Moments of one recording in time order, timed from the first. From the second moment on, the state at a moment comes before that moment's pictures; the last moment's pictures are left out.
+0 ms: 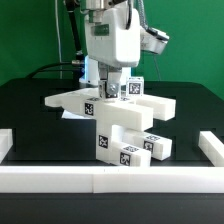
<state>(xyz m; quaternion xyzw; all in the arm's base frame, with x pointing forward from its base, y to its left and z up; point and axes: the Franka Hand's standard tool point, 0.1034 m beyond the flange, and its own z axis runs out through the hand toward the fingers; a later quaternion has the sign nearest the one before) 0.556 -0.031 0.115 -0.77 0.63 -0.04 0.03</state>
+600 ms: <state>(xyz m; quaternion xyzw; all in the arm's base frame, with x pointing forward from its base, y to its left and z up) 0.559 -0.021 0.117 -0.87 0.50 -0.04 0.02</state>
